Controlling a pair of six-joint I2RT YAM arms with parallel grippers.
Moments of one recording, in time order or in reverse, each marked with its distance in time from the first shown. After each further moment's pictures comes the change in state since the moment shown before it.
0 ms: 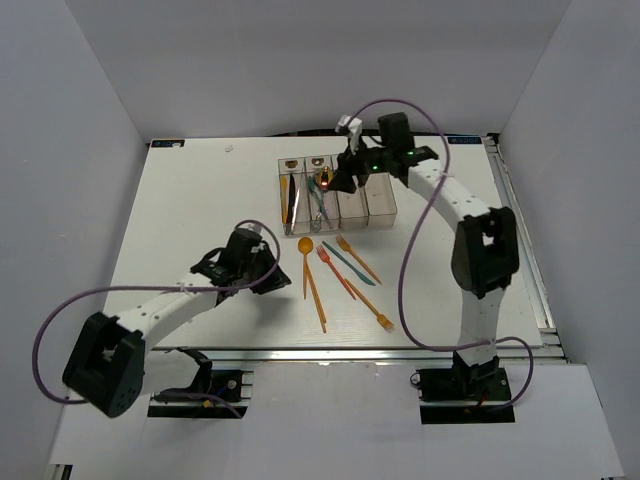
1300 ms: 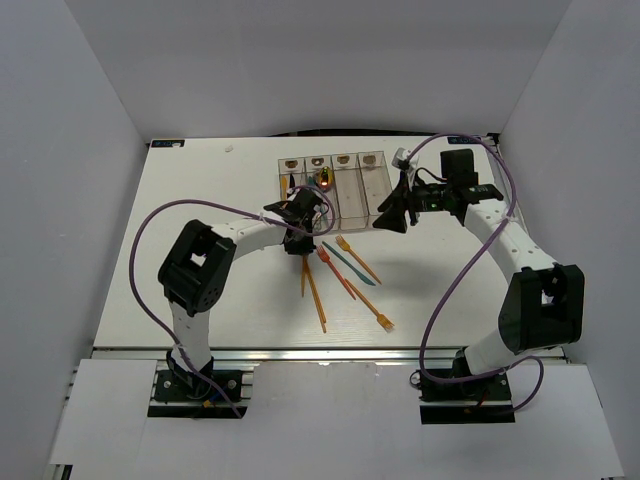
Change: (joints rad) left arm -0.111 0.762 0.684 -0.180 -0.326 0.271; right arm -0.223 -0.510 -0.544 -0.113 -0.262 -0.168
